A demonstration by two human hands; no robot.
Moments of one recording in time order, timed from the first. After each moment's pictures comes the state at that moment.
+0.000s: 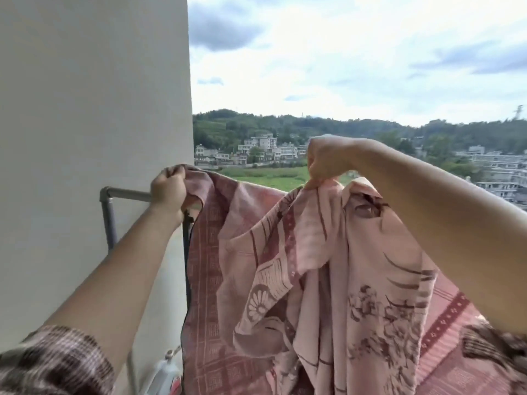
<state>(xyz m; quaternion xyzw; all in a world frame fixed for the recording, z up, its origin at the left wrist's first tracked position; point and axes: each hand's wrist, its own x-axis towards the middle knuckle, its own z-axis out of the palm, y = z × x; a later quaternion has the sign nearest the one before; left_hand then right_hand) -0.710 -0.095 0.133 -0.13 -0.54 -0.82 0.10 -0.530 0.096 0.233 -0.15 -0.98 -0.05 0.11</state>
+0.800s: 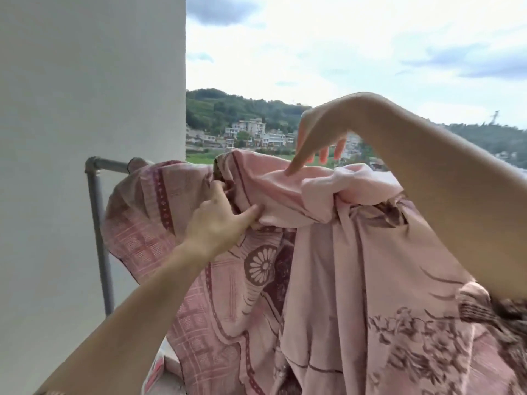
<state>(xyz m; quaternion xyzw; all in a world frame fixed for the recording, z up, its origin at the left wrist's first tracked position) -0.651 -0.084 0.069 -0.29 -0.84 -0.43 0.15 -0.569 0.064 0.248 -0.15 -0.99 -0.02 -0.05</state>
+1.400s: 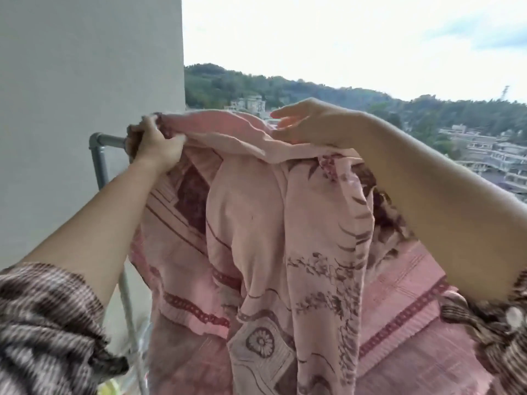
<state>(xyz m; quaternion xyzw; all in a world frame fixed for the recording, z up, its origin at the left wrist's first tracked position) -0.745 -0.137 0.113 -0.16 -0.79 -0.57 0.17 -0.574 0.067 0.199 -0.05 -0.97 0.20 0.13</state>
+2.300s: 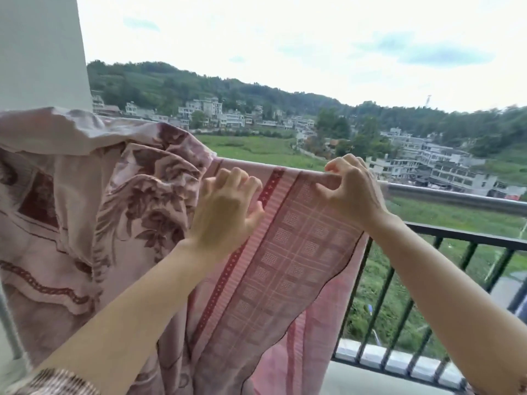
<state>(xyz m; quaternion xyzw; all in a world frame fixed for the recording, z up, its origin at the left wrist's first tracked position) -0.378 0.098 0.037 -0.48 -0.71 -0.29 0.43 -0.246 0.292 0.083 -0.20 -0.88 0.00 0.43</state>
